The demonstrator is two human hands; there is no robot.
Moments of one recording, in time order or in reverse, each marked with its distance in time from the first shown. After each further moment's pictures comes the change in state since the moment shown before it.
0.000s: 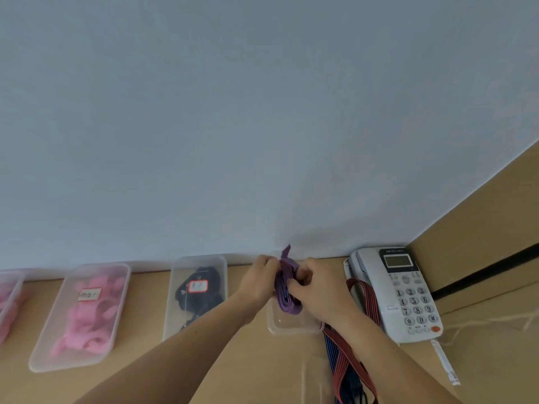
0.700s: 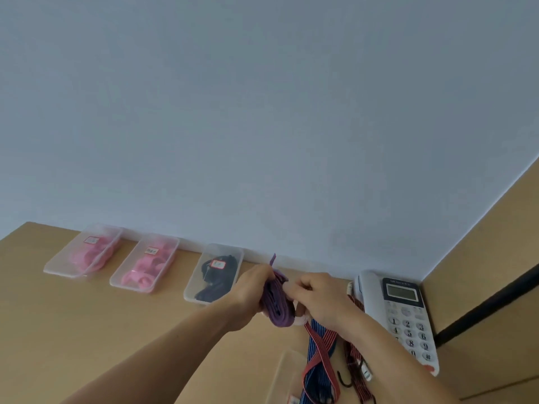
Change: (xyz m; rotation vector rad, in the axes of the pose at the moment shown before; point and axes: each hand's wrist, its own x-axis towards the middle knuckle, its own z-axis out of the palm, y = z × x) left_hand -0.126 0.028 0.058 -0.200 0.197 0.014; right_hand -0.067 -0.004 -0.086 0.177 -0.397 -0.268
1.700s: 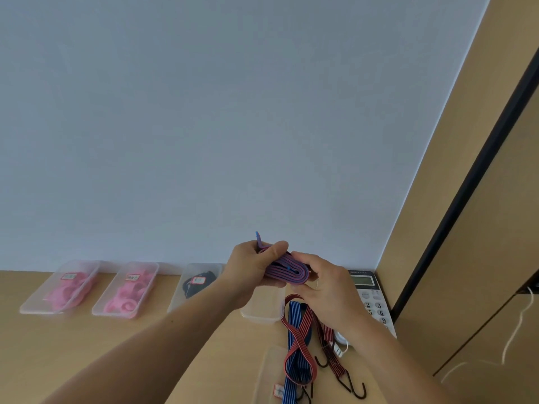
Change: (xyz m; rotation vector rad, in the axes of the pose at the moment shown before) left_hand -0.057 0.054 0.043 -0.040 -0.064 0.313; right_hand -0.087 -0.012 -0.029 -0.128 0.487 -0.307
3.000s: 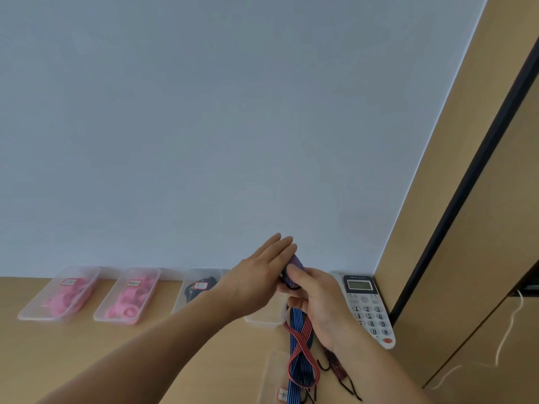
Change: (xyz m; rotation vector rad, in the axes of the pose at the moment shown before) left_hand -0.015 -0.003 -0.029 1.361 -0.219 0.837; right_hand -0.006 -0.039 0.024 0.818 -0.017 0.505
